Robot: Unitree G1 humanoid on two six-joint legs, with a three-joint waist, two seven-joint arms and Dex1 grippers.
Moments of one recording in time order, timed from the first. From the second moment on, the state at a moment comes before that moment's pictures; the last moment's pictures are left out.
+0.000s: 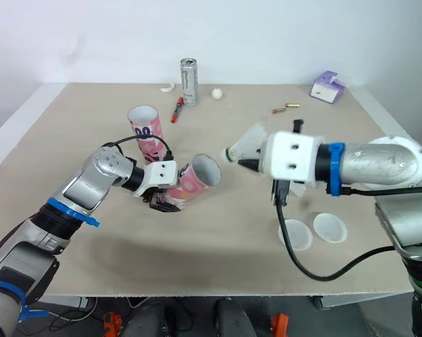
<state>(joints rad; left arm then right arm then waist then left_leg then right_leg) -0.84 0.56 -0.46 0.20 0.08 0.37 -1.27 -0.56 -1.07 0.05 -0.52 0.27 0.32 1.03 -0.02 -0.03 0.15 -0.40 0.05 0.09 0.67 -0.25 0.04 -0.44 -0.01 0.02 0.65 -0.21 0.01</state>
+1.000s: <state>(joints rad) -0.84 0.53 -0.45 0.22 0.08 0.37 -1.27 -0.36 -0.97 -0.25 -0.53 0.51 0.66 1.05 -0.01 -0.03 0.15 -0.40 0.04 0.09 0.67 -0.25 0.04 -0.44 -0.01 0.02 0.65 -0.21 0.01</state>
